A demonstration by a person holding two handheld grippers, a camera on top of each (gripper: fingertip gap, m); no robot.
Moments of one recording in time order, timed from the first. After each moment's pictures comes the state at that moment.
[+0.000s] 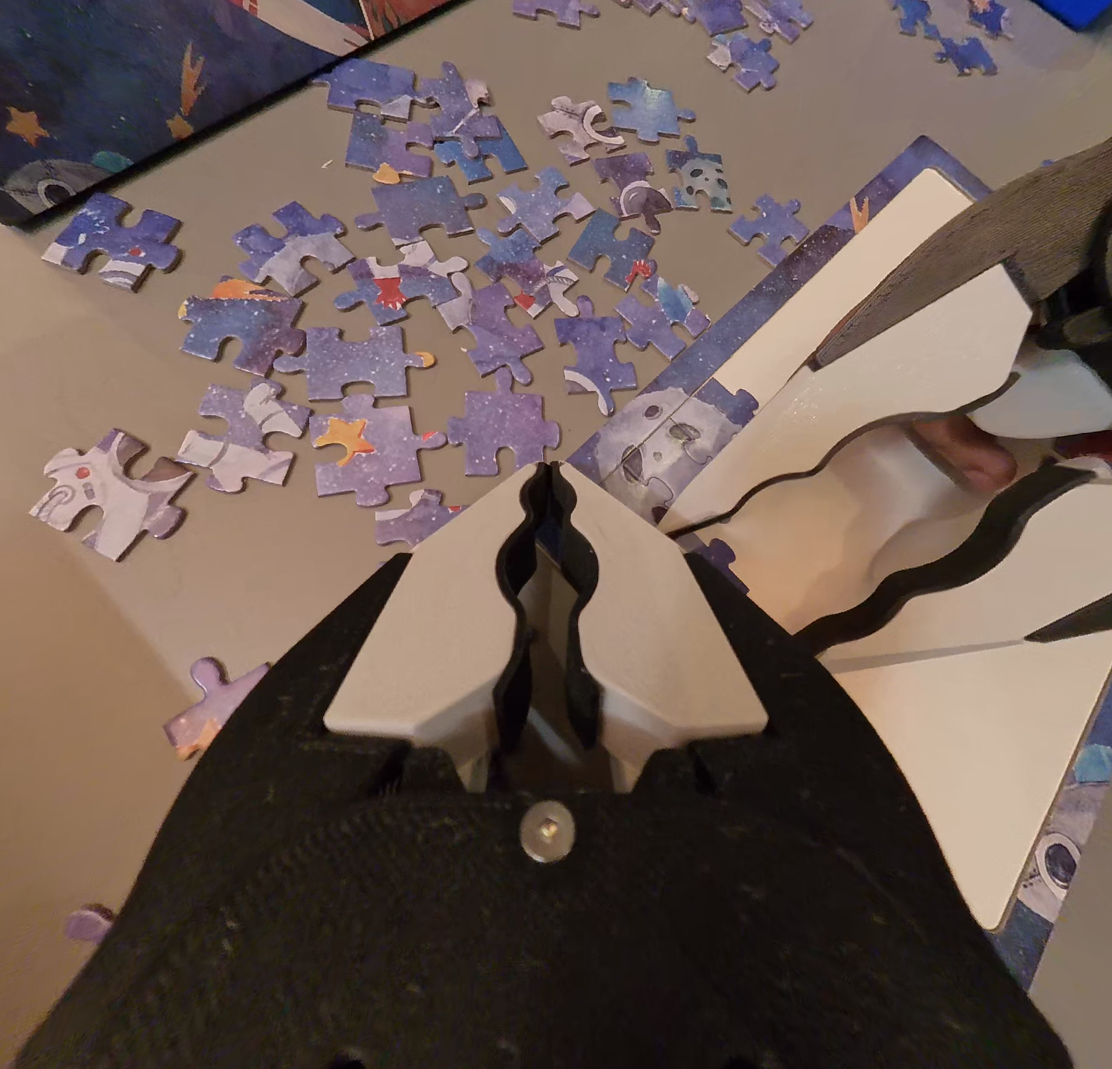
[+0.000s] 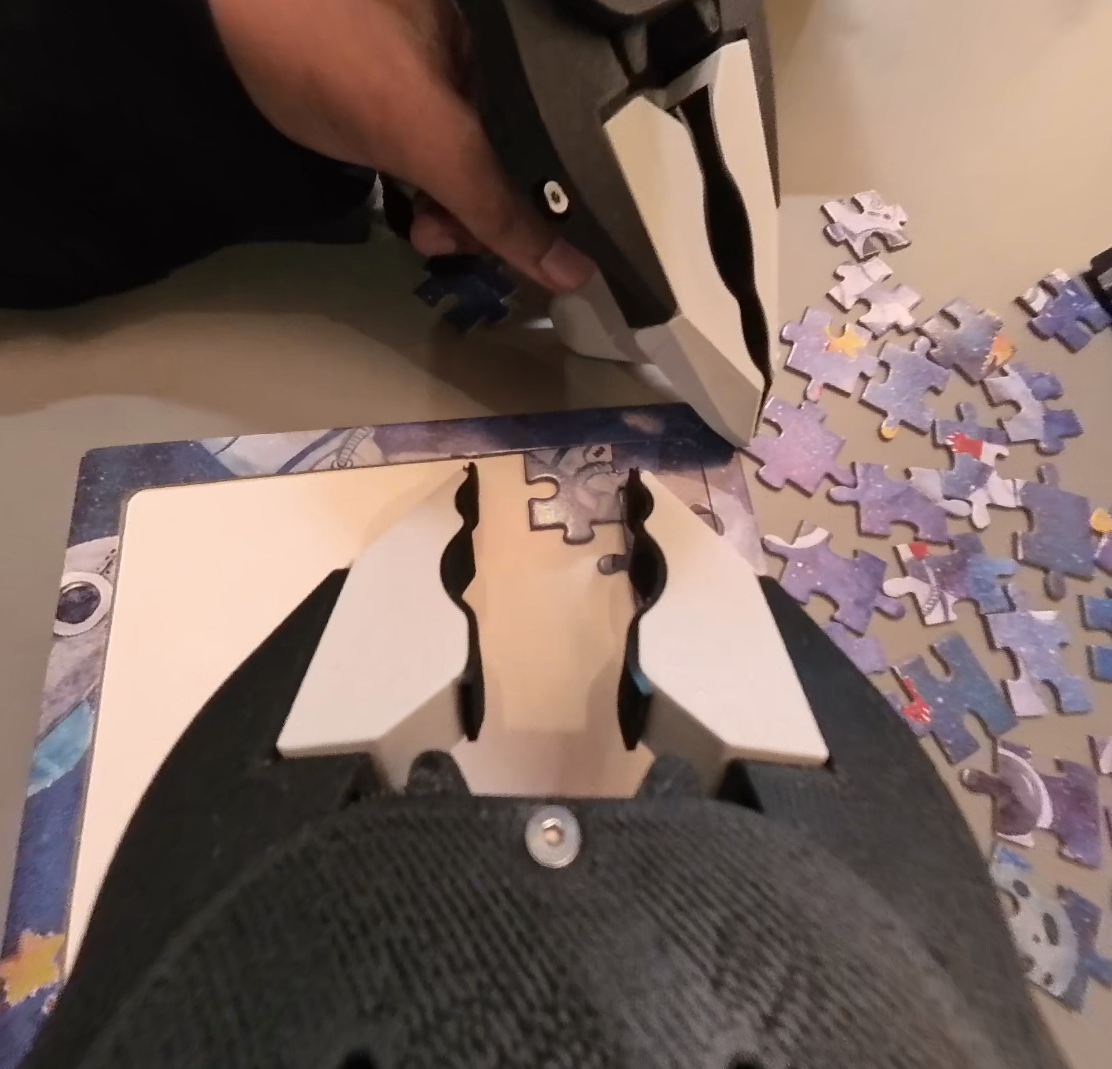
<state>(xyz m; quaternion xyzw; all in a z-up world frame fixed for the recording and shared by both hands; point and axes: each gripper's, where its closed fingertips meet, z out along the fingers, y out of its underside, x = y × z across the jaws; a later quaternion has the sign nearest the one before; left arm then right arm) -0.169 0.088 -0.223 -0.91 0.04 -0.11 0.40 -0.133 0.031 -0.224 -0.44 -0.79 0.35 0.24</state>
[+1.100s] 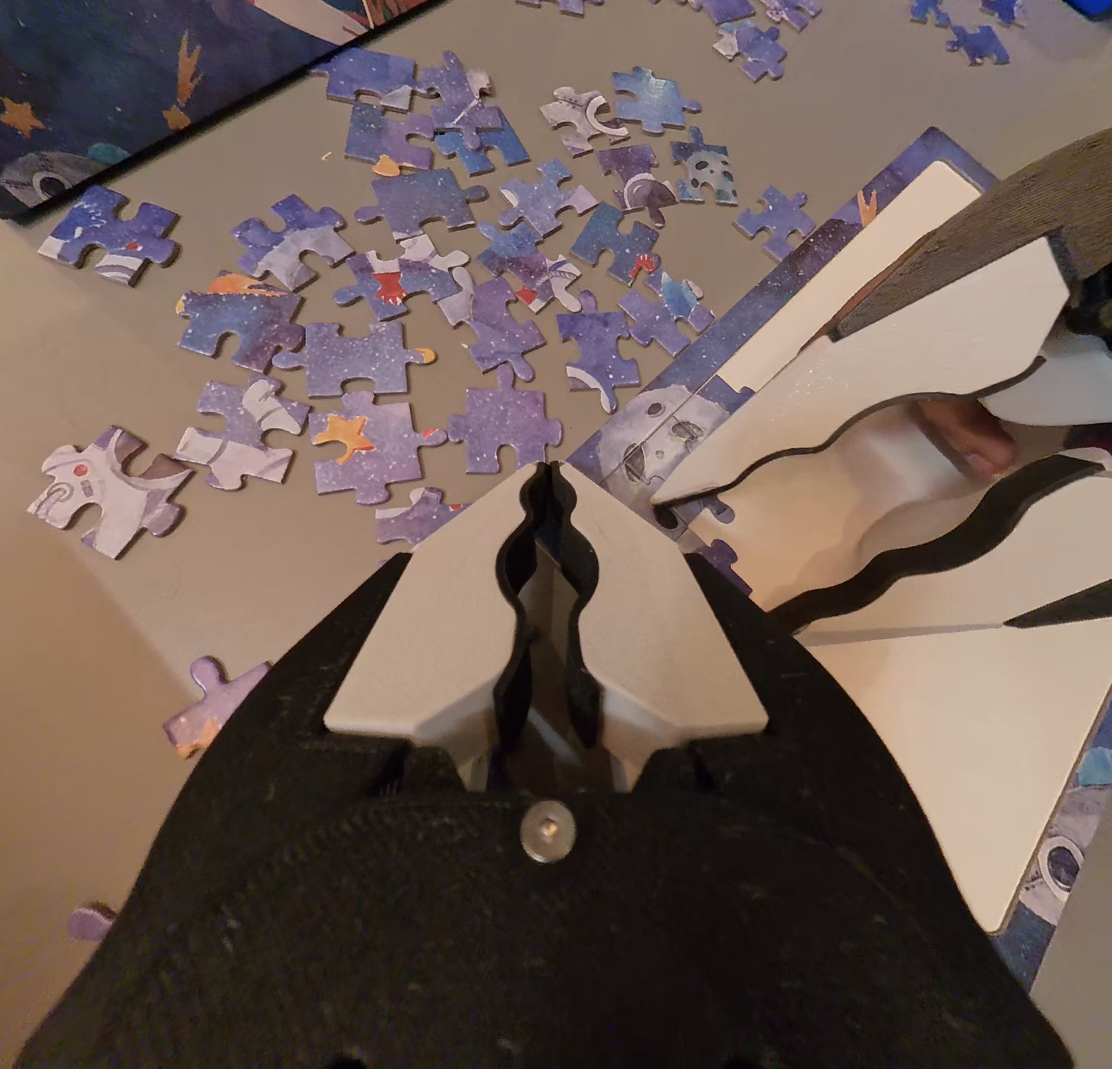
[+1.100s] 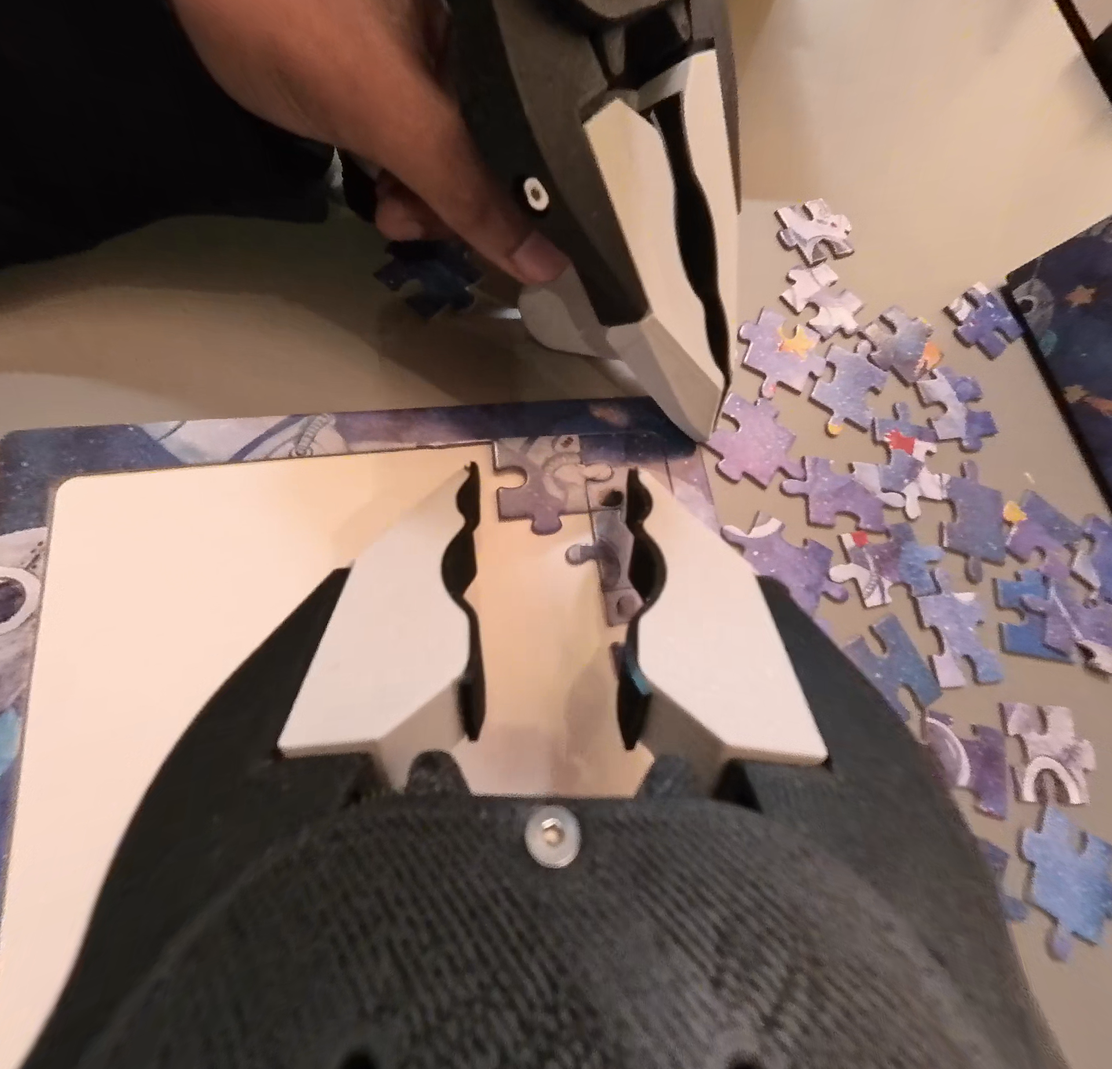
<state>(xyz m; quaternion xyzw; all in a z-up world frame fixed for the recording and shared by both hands) -0.169 0.088 -0.225 -0.91 0.04 -0.11 0.39 -0.136 0.041 -0.223 -0.44 -0.80 0.31 0.28</state>
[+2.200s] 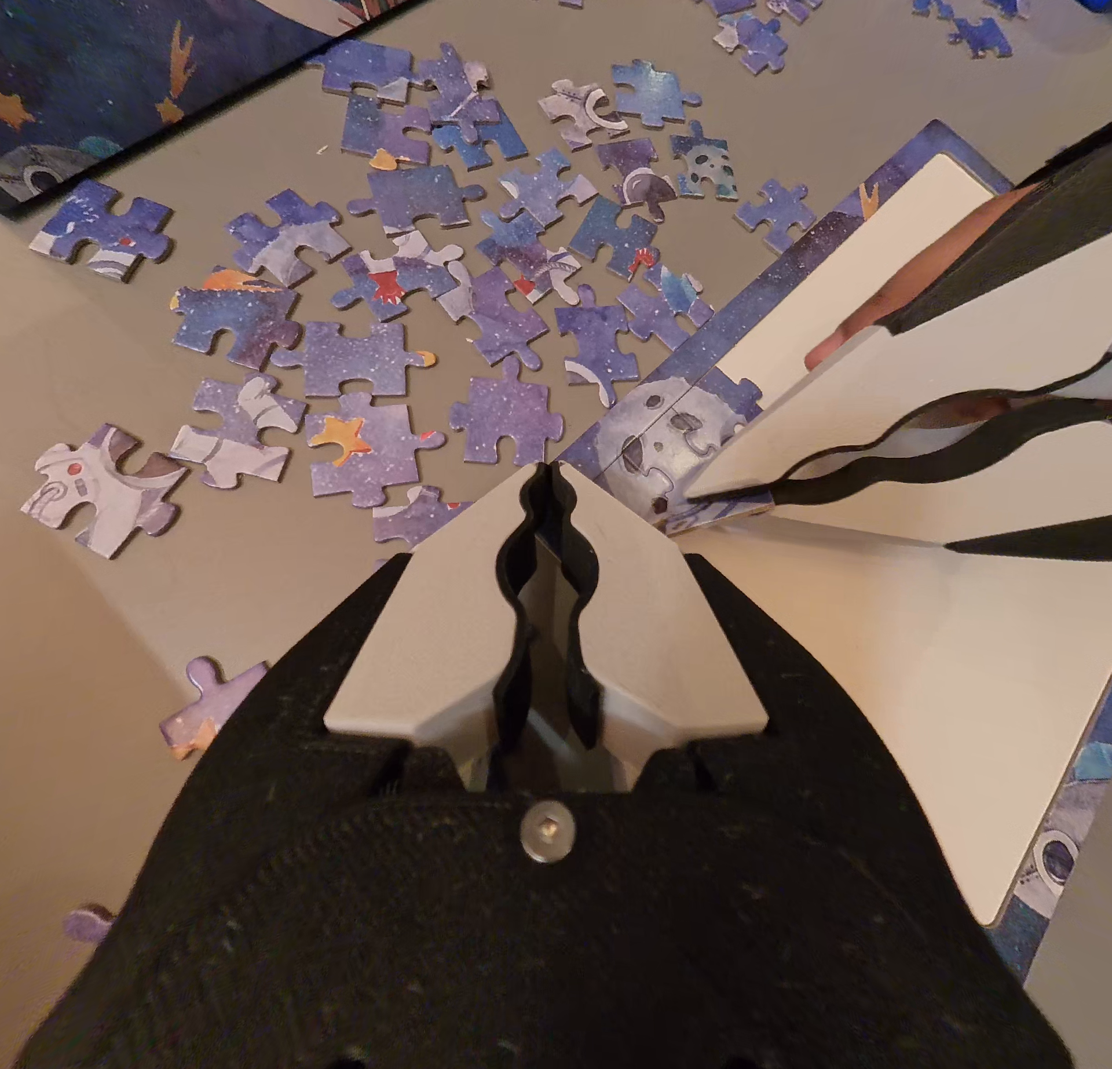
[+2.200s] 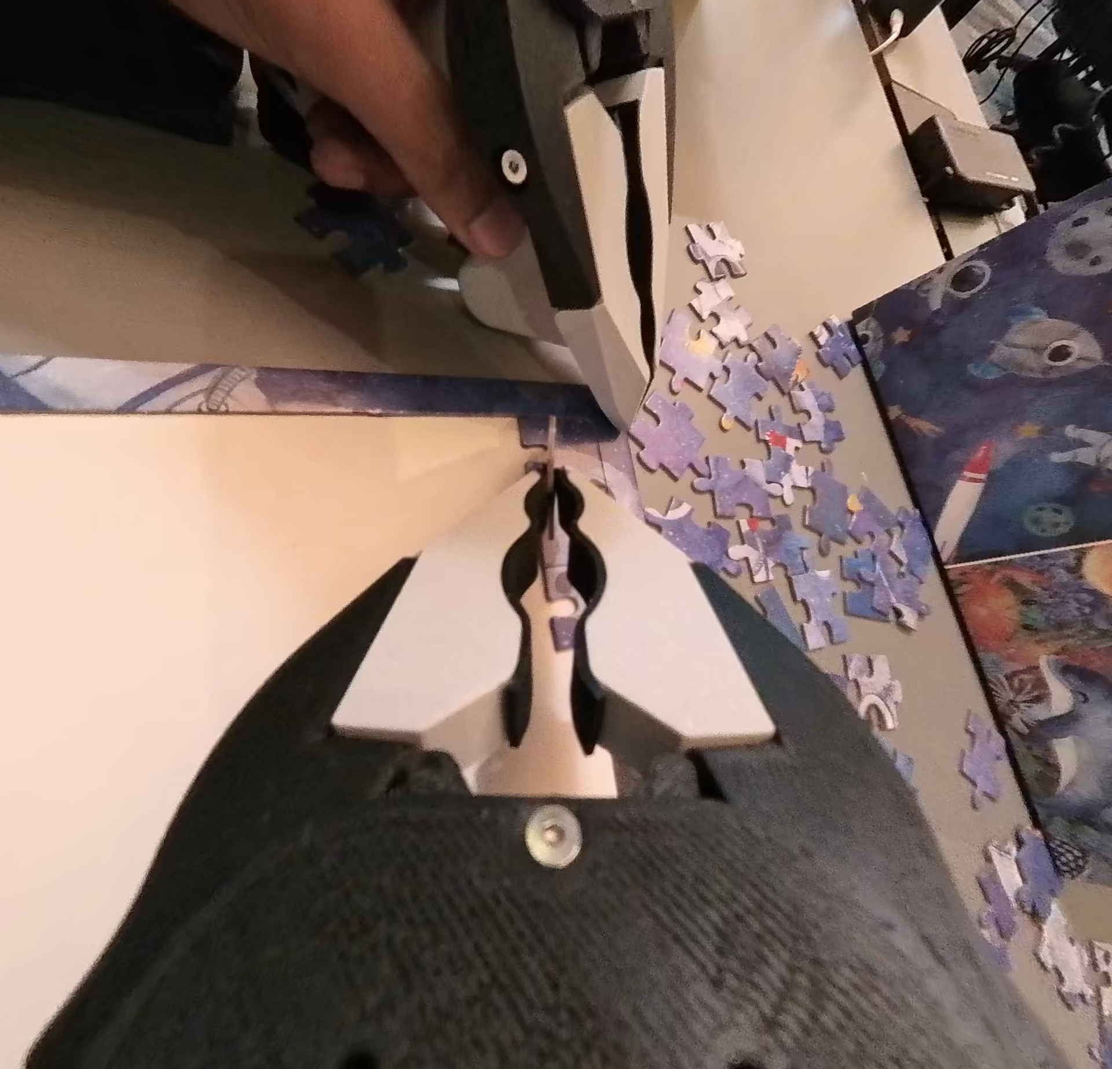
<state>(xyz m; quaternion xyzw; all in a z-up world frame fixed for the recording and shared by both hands) -0.169 0.088 -0.225 -0.91 0.04 -0.11 0.39 -0.137 0.062 -0.215 -0.41 -0.80 0.25 0.37</state>
